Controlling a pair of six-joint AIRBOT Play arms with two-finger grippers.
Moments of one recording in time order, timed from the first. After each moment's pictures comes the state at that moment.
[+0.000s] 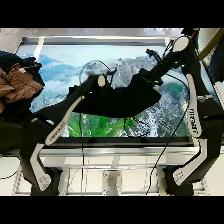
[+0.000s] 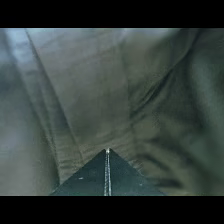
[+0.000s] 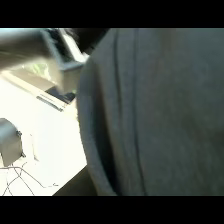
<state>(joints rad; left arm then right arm) -0.54 -1.89 1.76 1.20 -1.00 -1.63 0.14 -1.81 2.04 -0.97 1.83 1.69</state>
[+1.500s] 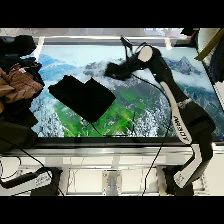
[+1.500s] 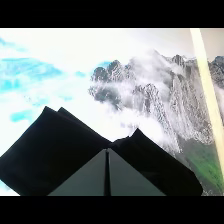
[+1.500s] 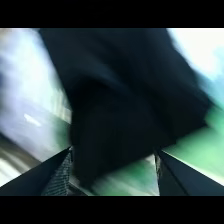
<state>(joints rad) 0.11 -1.28 1.76 1.23 -1.13 -1.47 0.36 -1.82 1.97 -1.11 1.33 1.72</state>
